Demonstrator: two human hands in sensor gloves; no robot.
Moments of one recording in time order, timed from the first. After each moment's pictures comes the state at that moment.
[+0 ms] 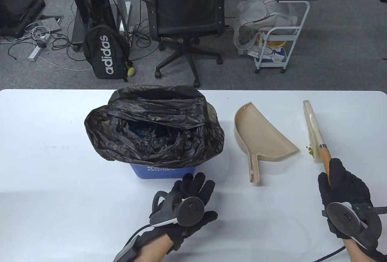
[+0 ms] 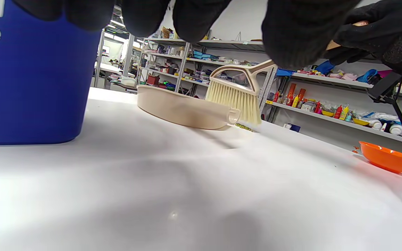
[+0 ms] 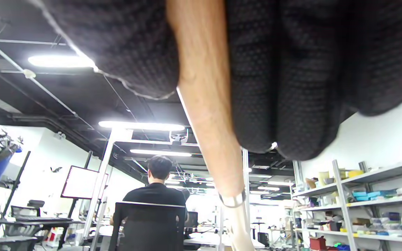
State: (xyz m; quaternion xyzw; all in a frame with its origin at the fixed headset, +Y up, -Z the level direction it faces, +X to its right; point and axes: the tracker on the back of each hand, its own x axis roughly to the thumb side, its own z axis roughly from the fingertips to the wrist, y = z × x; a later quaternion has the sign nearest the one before) left_hand -0.059 -0.690 -0.229 -0.04 -0.32 0.13 0.94; right_hand 0.320 -0.620 -0.206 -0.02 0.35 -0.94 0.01
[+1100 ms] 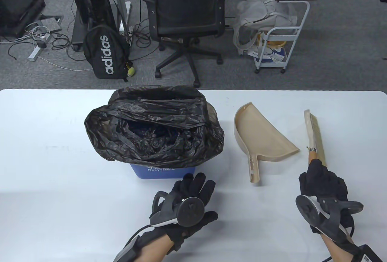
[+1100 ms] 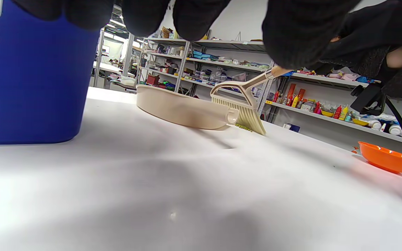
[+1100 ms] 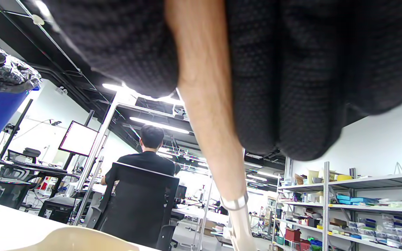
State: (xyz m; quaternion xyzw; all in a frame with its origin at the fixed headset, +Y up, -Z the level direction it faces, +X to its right) left_hand -0.059 -0.691 -0.229 -0.05 -0.32 0.13 0.94; right_hand 0.275 -0.644 -0.223 -0.01 0.31 -0.95 0.09
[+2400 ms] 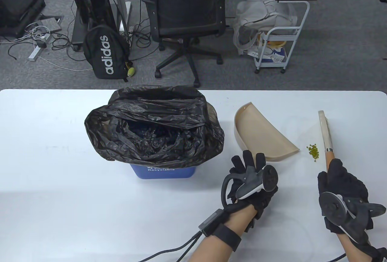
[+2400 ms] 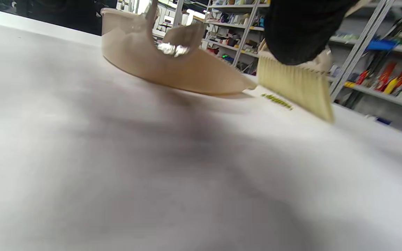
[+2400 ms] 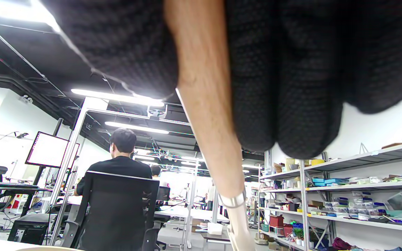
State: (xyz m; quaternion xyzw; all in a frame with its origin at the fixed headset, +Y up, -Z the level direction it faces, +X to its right) left_hand 0.135 -0.736 -0.314 -0.12 -0.16 0.10 0.97; right_hand 0.318 -0.634 -0.220 0.04 0.31 -0.95 0.04
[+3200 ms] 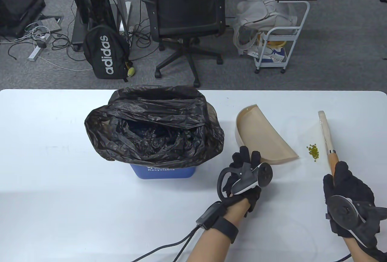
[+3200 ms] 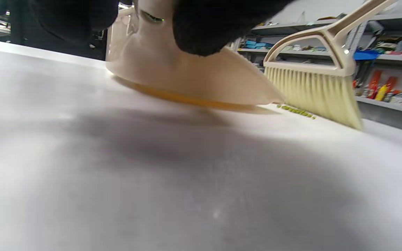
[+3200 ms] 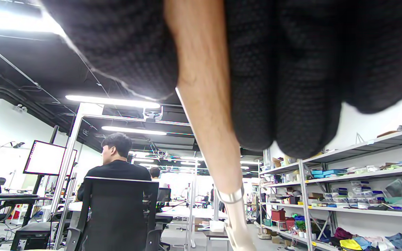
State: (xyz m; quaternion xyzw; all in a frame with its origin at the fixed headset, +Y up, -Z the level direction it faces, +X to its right) left_hand 0.118 -0.740 -0.329 -0.06 -0.20 0.11 0.97; right_hand 0.332 -0.632 -0.210 0.05 0.31 -0.95 0.01
